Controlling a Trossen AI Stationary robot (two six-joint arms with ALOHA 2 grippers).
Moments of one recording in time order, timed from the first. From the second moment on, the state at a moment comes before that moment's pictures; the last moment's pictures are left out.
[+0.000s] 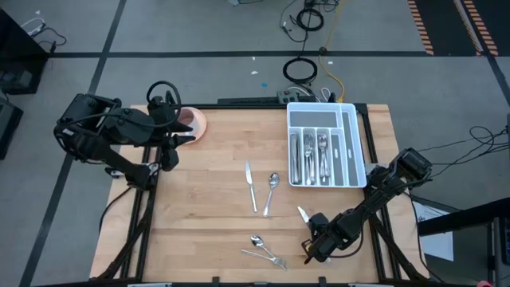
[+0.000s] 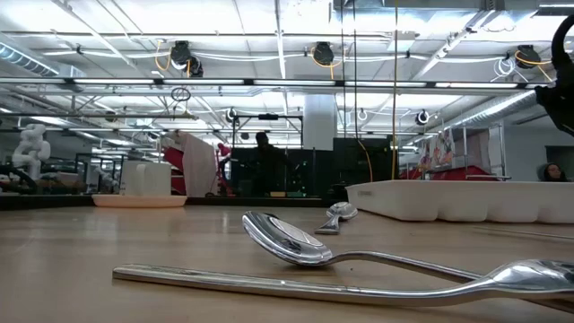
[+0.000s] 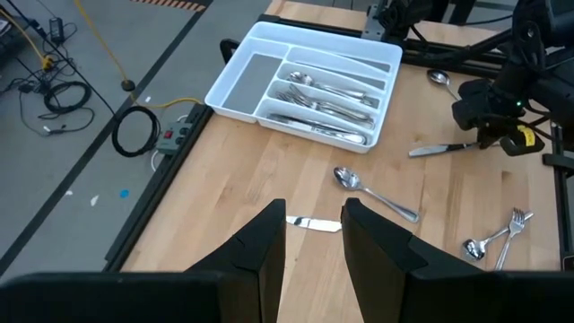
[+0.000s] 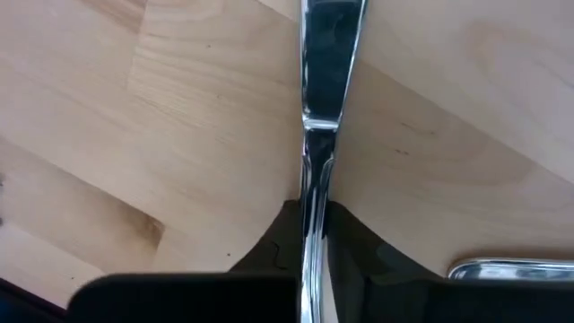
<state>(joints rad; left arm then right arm) -0.25 1.41 2.20 -1.57 -0.47 -0.36 0.74 1.81 0.96 -0.60 -0.04 1.86</state>
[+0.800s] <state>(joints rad) -0.25 1.41 2.20 -1.57 -0.47 -0.36 0.74 1.79 1.16 -0.80 0.08 1.71</state>
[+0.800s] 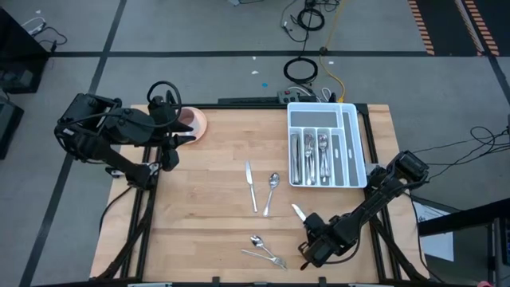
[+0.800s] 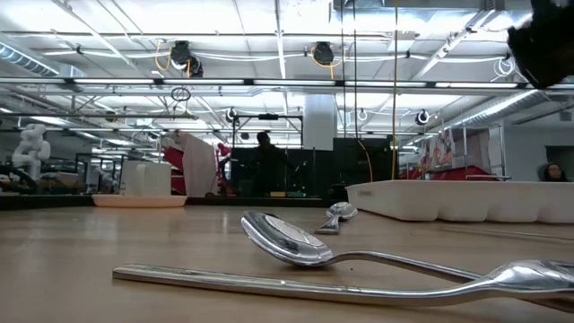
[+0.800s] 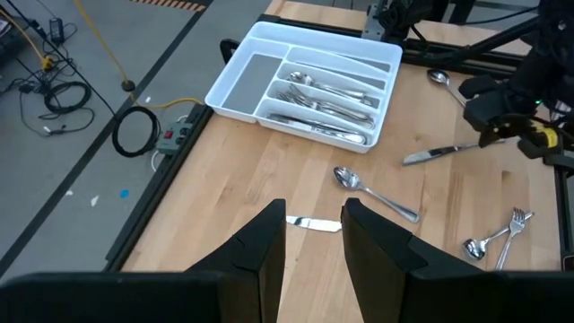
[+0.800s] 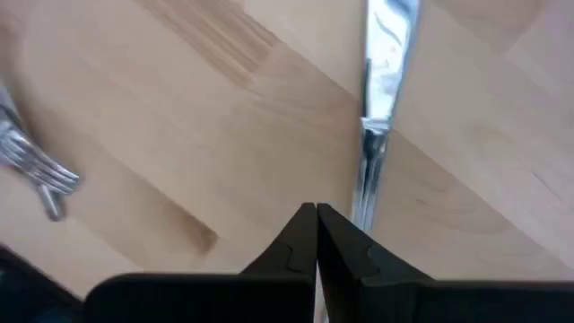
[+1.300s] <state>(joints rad) -0.25 1.41 2.20 -1.57 -0.47 -0.33 0.74 1.79 1.20 -0.84 -0.03 1.66</state>
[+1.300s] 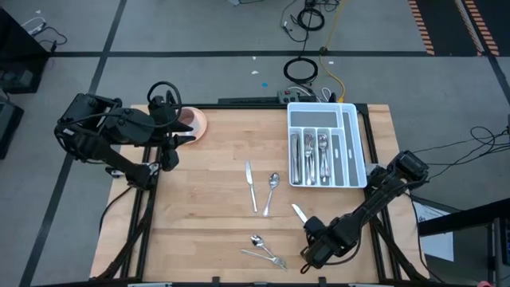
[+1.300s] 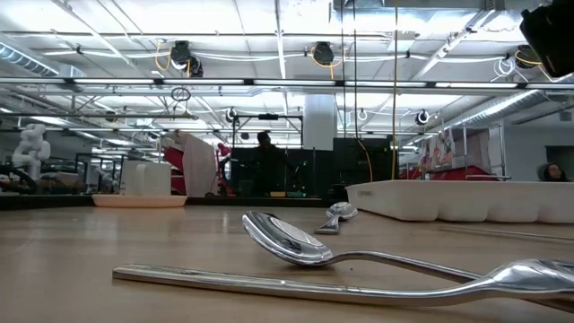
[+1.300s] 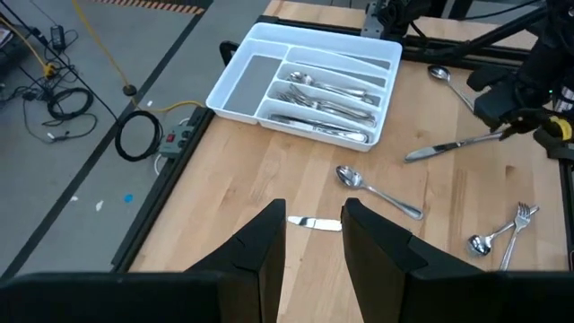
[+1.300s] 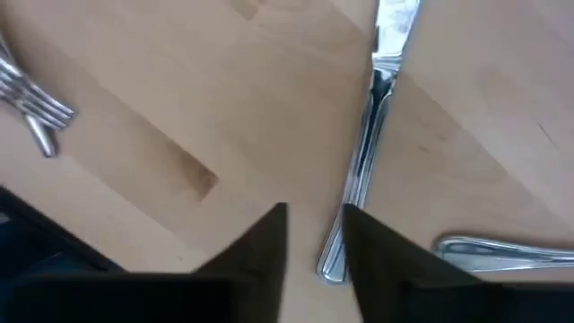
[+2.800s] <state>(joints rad) -0.25 1.41 2.20 -1.57 -0.47 -0.33 0.74 1.80 1.05 -0.74 -0.12 1.59</state>
